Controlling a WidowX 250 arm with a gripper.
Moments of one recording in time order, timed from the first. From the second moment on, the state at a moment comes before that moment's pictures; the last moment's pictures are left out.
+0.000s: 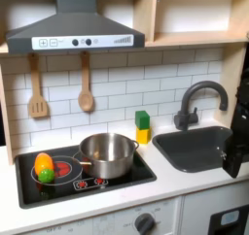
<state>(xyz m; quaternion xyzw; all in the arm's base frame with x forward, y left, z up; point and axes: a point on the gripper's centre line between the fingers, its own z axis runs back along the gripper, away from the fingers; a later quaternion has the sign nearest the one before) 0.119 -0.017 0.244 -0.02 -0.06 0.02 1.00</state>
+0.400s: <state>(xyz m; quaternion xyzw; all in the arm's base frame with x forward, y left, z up) 0.118 -0.017 0.243 -0.02 -0.06 0.02 1.00</state>
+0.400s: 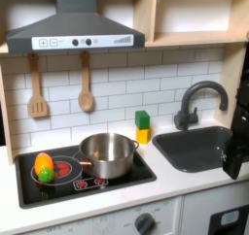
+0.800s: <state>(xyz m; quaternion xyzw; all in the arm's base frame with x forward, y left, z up) 0.139 -0.011 0.239 -0.01 -0.08 0.02 1.00</state>
